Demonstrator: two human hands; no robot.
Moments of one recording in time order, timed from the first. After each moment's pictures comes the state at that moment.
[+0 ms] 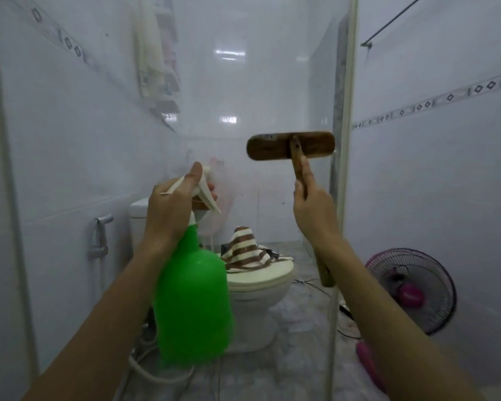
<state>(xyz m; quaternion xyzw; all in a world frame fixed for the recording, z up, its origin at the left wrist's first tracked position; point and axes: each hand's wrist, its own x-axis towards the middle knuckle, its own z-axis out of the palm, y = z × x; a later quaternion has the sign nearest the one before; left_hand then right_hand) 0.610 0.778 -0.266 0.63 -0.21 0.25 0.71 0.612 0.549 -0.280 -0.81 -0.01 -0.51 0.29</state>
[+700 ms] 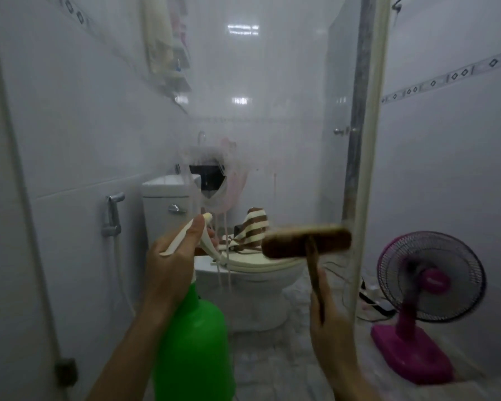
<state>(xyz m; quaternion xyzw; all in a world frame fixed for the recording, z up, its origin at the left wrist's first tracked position) 0.610 0.795 -0.373 0.66 -0.17 0.25 0.68 0.590 0.561 -0.506 -0.82 0.03 -0.47 0.34</state>
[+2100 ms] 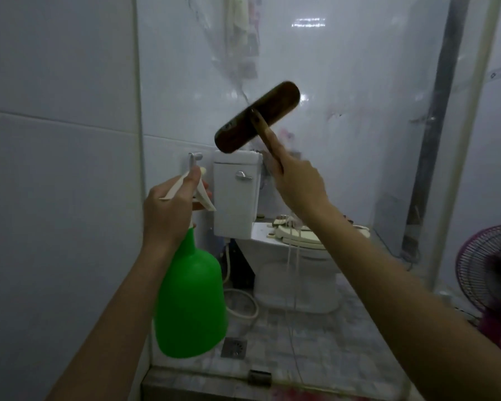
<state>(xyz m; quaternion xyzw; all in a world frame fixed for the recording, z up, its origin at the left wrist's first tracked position) 0.581 0.914 -0.433 0.66 -0.07 0.35 0.67 0.663 0.711 -0.395 -0.86 -0.17 -0.47 0.13</state>
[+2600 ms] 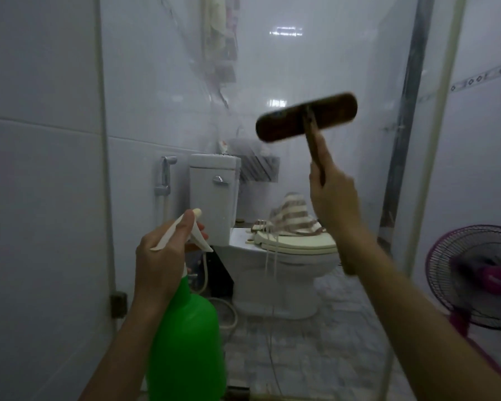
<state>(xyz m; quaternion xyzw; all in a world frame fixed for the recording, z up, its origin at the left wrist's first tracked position) 0.592 0.884 -0.483 0.64 -0.08 0.32 0.69 0.648 0.630 -0.407 -0.81 -0.10 -0.53 0.24</state>
